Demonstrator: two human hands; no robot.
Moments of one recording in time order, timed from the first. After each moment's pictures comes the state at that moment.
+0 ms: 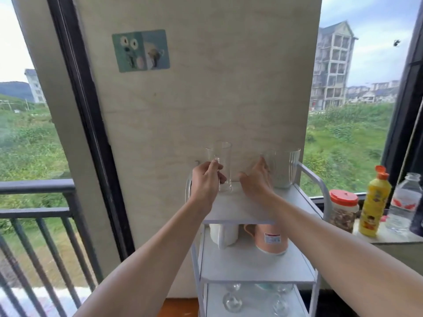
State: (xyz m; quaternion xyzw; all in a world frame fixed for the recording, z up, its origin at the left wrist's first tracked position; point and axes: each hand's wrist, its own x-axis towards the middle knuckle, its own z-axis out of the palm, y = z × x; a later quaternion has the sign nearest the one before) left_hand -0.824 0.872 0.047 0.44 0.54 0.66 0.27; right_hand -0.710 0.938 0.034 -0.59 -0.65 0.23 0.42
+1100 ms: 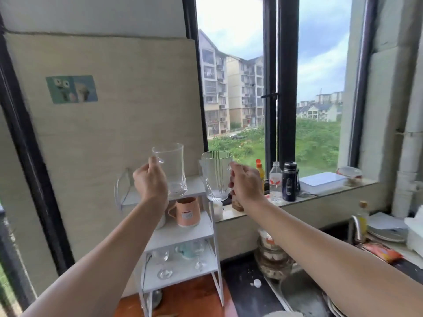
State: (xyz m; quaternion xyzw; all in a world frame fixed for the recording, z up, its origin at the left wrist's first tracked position) left_hand -0.694 0.716 0.085 0.35 0.50 0.77 0.20; right_hand -0.506 0.702 0.061 -0.43 -0.54 0.32 0.65
